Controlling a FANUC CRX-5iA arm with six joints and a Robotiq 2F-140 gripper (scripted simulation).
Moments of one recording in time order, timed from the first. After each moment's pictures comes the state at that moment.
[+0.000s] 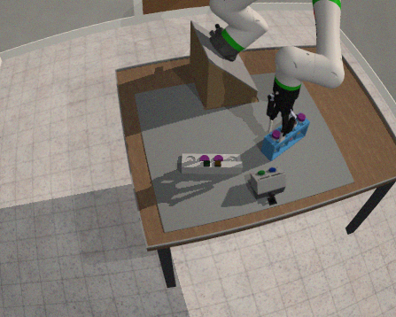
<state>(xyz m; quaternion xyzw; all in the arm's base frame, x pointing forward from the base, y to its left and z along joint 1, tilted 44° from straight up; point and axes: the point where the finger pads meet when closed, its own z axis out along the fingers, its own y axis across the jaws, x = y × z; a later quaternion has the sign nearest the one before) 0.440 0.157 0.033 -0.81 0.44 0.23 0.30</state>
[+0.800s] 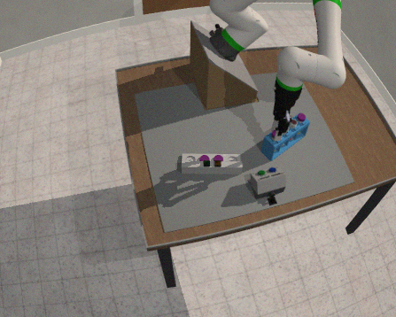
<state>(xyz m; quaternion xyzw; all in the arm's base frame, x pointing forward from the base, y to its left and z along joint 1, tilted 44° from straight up) 0.440 0.157 0.033 -0.68 0.64 0.30 0.22</state>
